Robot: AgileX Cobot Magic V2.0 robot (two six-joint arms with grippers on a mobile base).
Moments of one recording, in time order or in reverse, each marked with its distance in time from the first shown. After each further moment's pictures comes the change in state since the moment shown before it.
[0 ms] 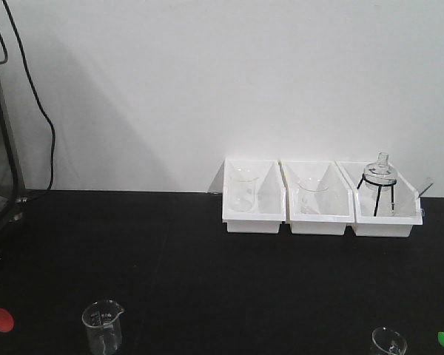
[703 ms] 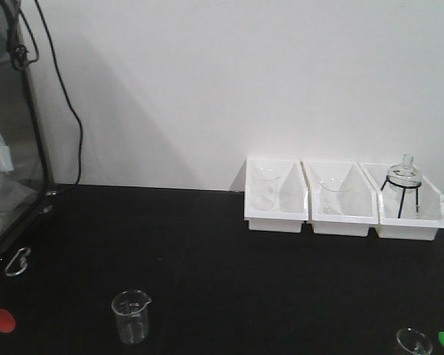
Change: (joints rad) left arm -0.001 0.003 0.000 0.000 0.000 0.000; right arm 0.000 0.000 0.000 0.000 0.000 0.000
